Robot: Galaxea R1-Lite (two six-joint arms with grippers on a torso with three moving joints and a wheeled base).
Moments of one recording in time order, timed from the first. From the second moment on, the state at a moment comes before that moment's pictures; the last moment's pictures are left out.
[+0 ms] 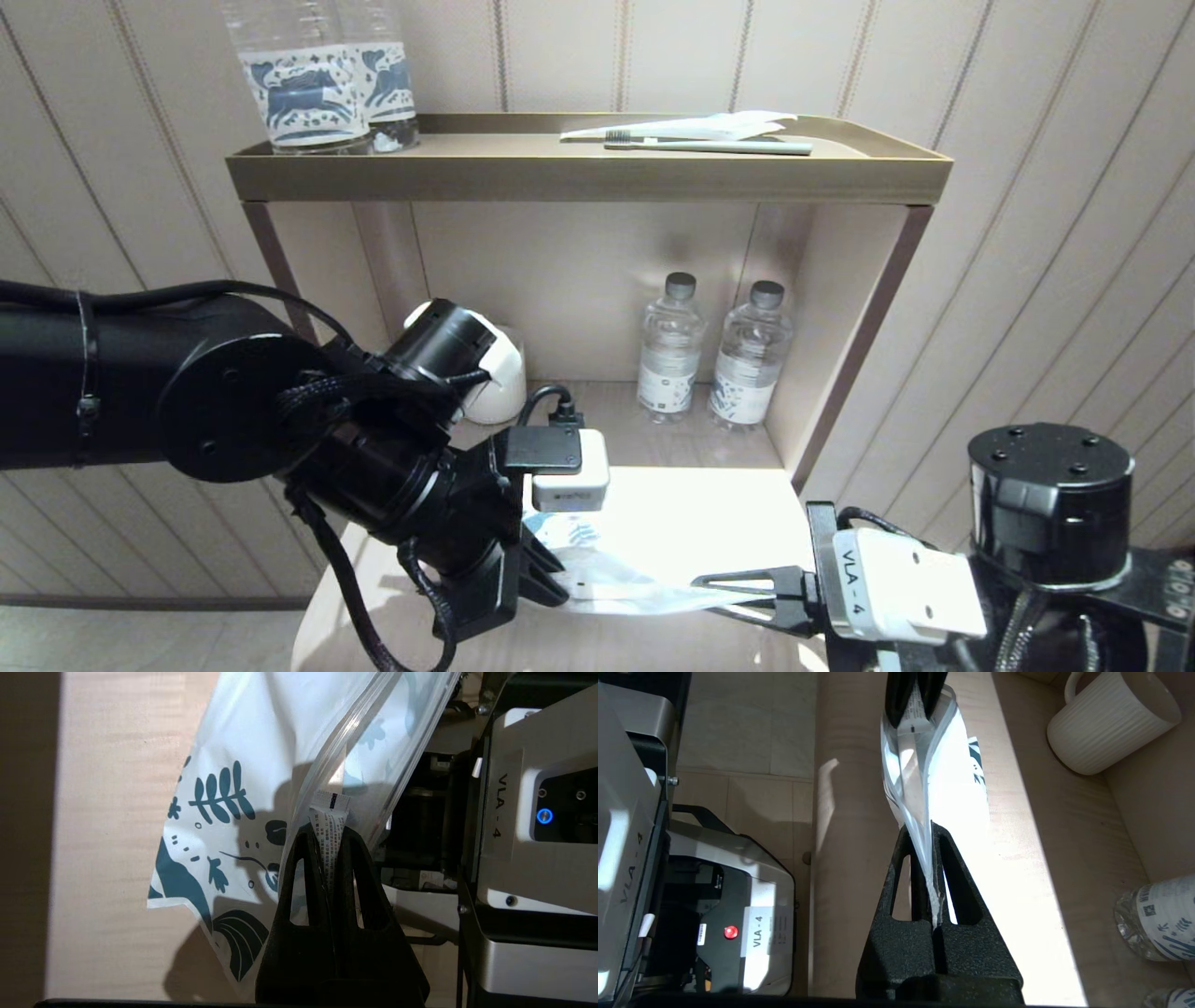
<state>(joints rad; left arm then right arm) -0.74 1.79 -1.25 0.50 -0.43 0.74 0.61 1.52 -0.43 -0.77 0.59 -0.69</state>
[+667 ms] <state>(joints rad) -0.75 1.83 -1.29 0.45 -0.48 0.73 0.58 1.53 -0.49 -0.77 0.63 -0.55</state>
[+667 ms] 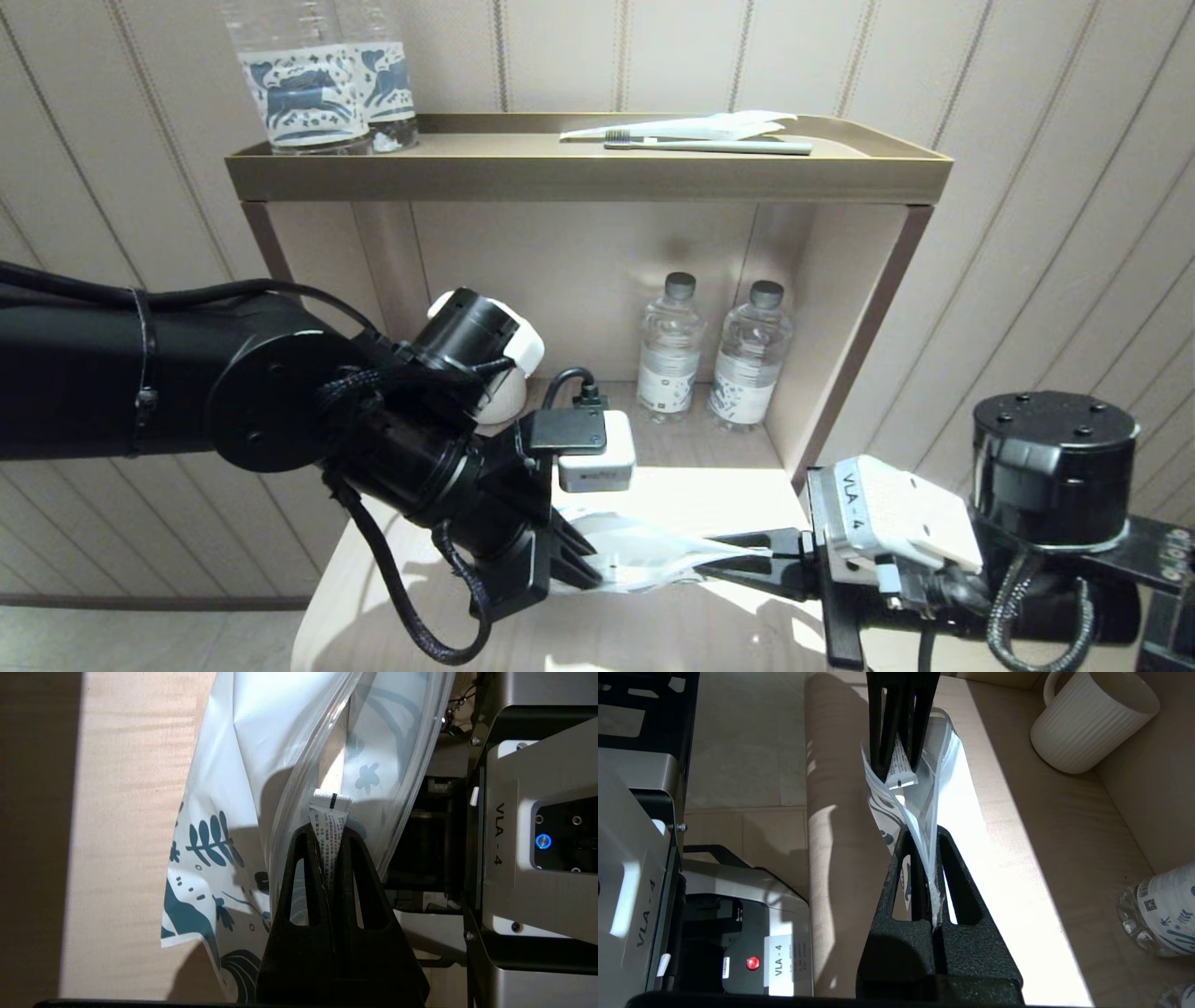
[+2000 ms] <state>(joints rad) -0.71 1.82 -1.36 0.45 -0.49 0.72 0.54 1.64 -0.62 -0.77 0.66 -0.47</state>
